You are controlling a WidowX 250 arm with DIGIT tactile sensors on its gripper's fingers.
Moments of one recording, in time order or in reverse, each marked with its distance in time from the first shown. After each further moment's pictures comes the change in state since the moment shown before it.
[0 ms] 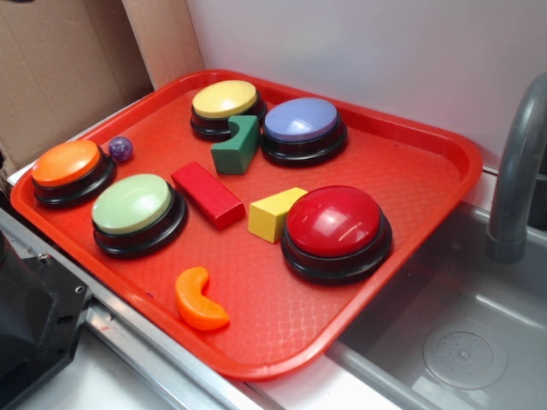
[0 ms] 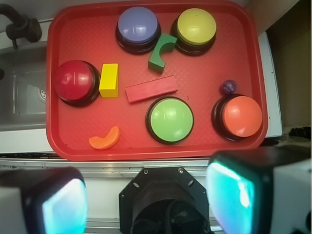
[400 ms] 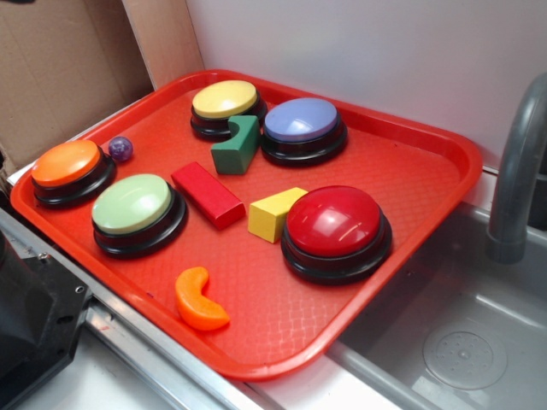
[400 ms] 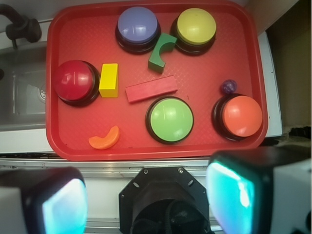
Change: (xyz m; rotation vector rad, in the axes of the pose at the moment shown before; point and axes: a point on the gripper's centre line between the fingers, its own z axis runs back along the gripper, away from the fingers) arm -0.002 0.000 -0.004 0.001 0.012 0.006
